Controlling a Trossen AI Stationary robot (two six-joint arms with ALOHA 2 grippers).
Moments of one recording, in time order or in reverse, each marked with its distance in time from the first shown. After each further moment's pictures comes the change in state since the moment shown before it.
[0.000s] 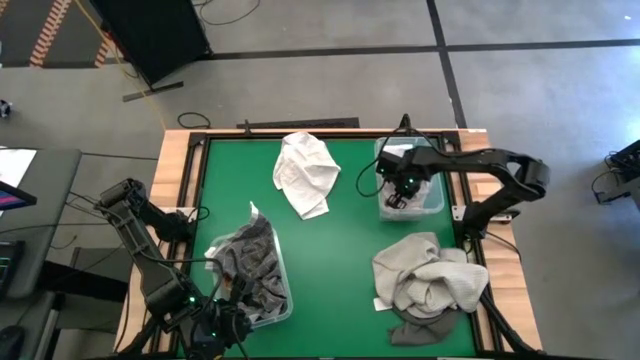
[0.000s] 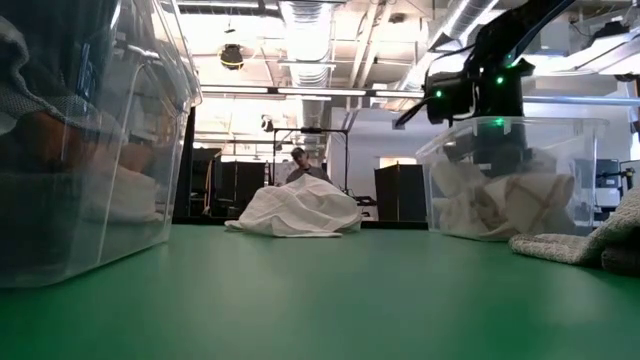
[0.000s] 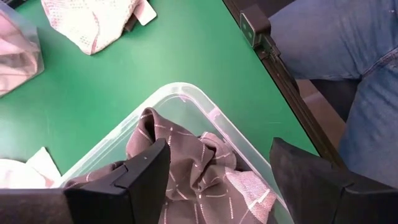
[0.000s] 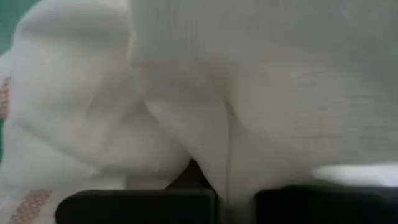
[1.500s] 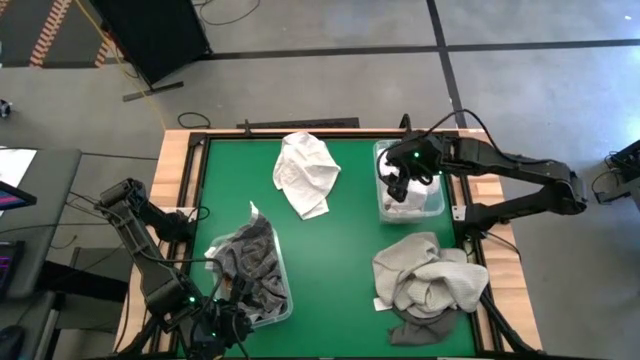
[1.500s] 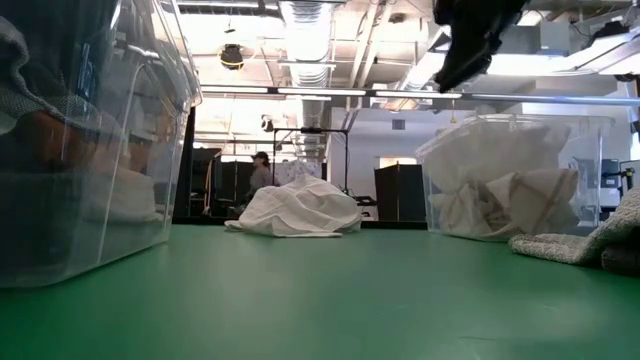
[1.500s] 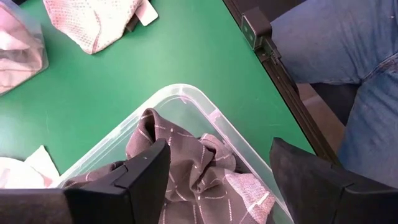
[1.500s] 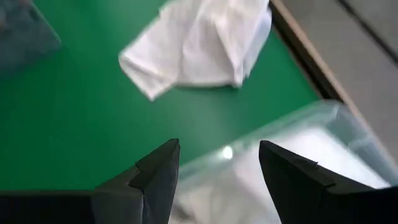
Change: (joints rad) left arm 0.000 0.000 0.000 0.005 -0.004 -0.015; right arm 0.189 -0.375 0.255 0.119 -0.025 -0.102
